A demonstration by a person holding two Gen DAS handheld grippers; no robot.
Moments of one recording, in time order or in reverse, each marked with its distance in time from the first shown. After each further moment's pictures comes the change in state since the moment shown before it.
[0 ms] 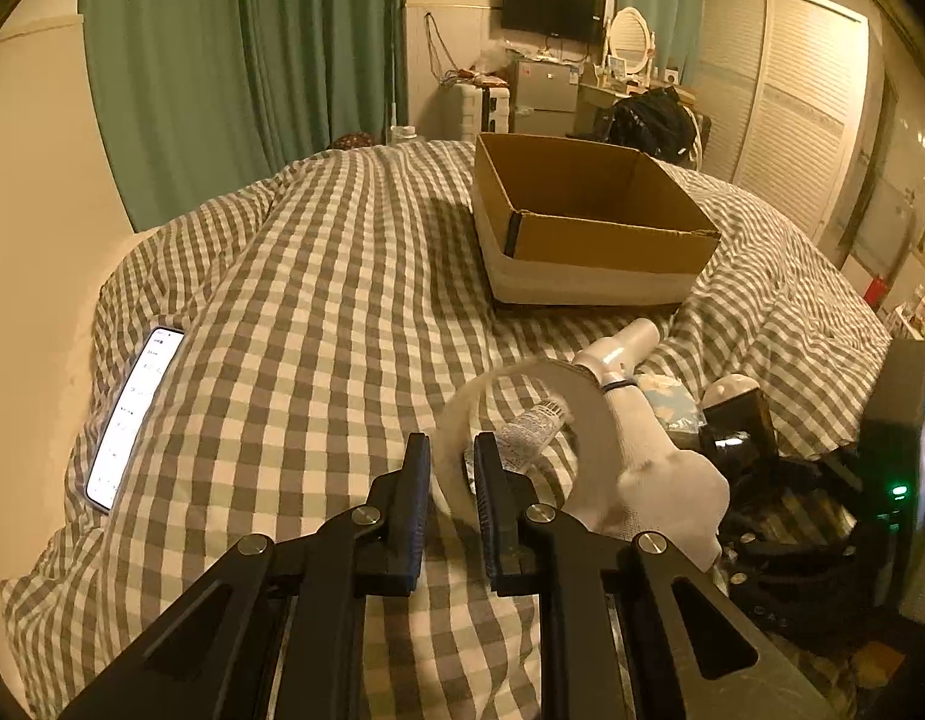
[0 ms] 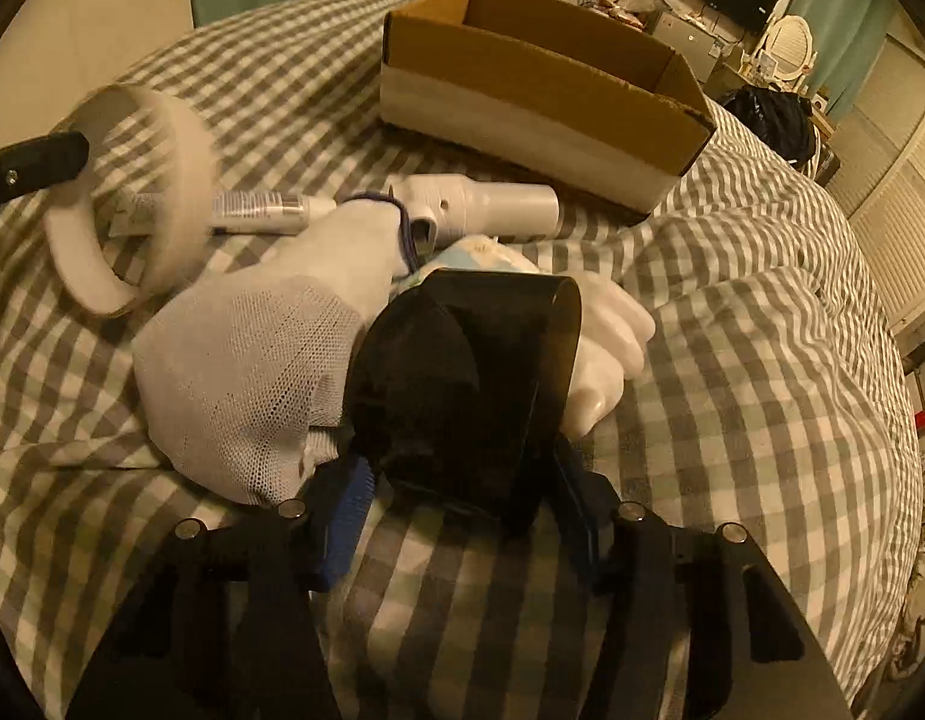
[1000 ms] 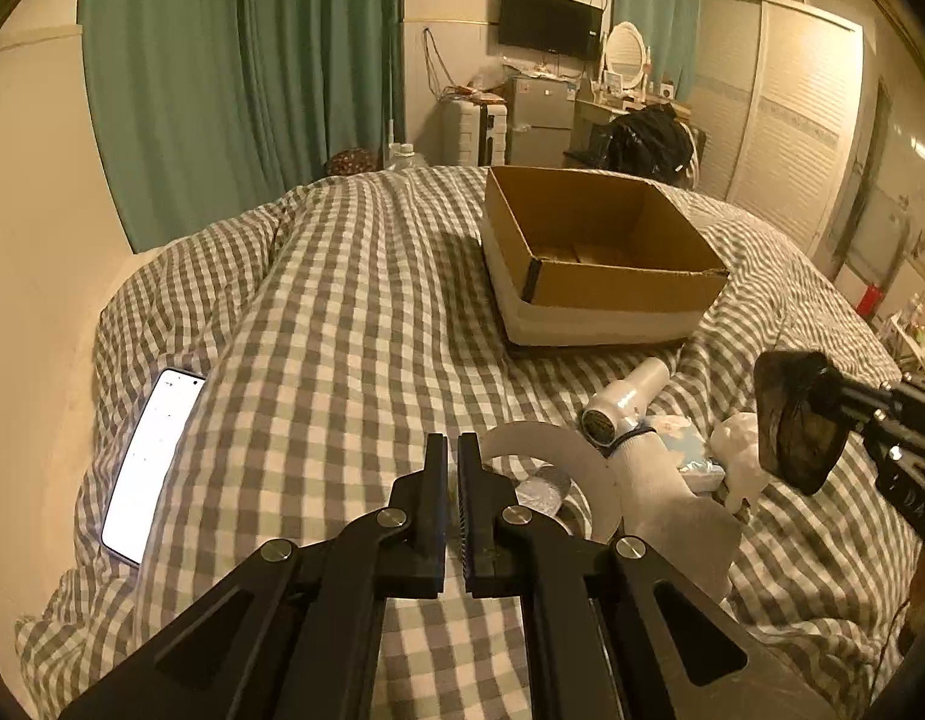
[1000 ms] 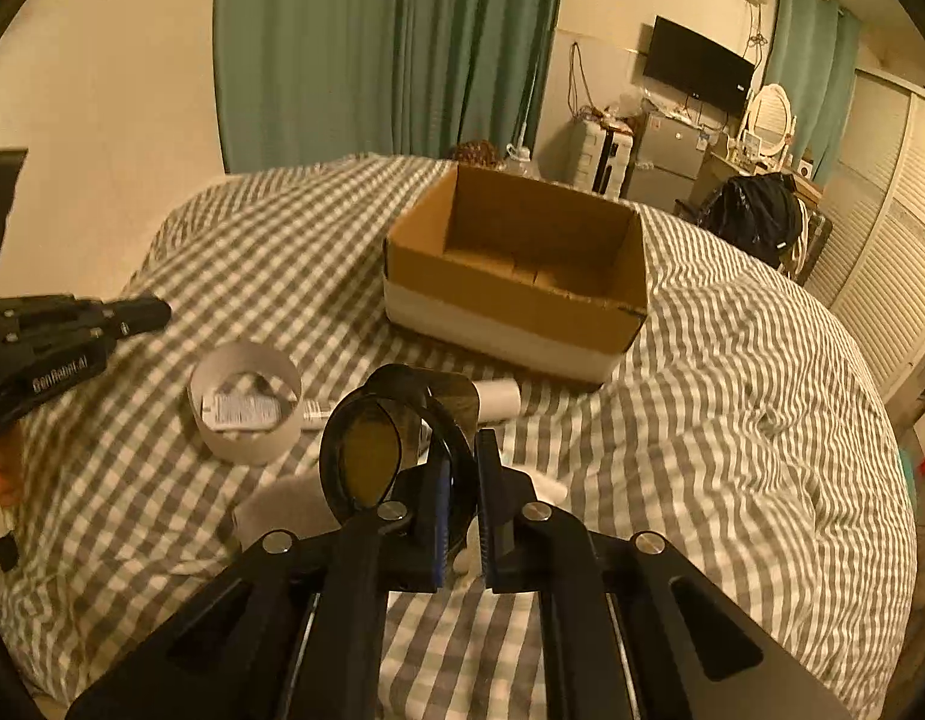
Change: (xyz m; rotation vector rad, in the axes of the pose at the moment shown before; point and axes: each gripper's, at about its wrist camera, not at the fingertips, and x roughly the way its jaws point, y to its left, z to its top) left arm 0.002 0.015 0.025 0.009 -0.033 -0.014; right arm -0.084 -0.025 0.042 0.023 -0.297 0.053
